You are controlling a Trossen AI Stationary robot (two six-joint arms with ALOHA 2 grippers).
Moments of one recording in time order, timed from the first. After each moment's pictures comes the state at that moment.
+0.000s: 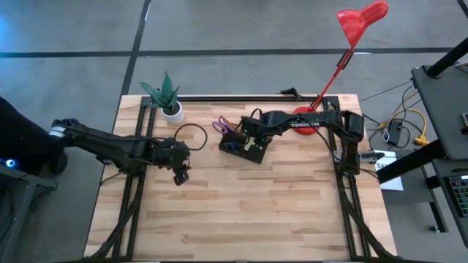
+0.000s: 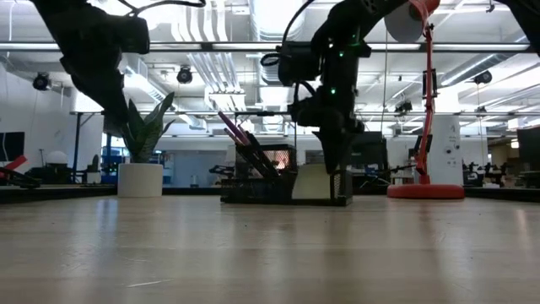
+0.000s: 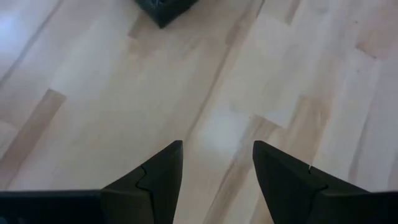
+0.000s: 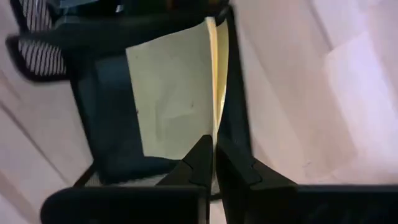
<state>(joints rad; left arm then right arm) -0.19 1.01 0.76 -0.79 -0.24 -0.61 -0.23 1.92 1.41 -0.91 0.13 0.31</state>
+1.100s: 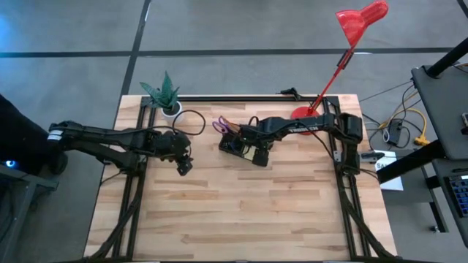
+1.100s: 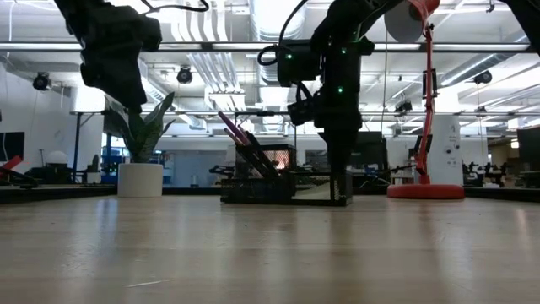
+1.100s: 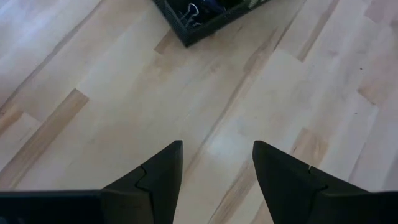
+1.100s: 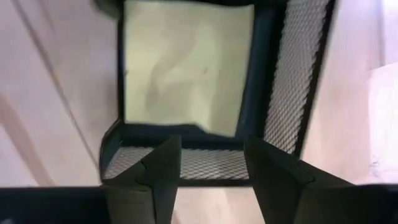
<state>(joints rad) -0.06 1.01 0.84 -0.83 -0.21 -0.65 -0.18 1.93 1.40 -0.94 0.10 0.12</state>
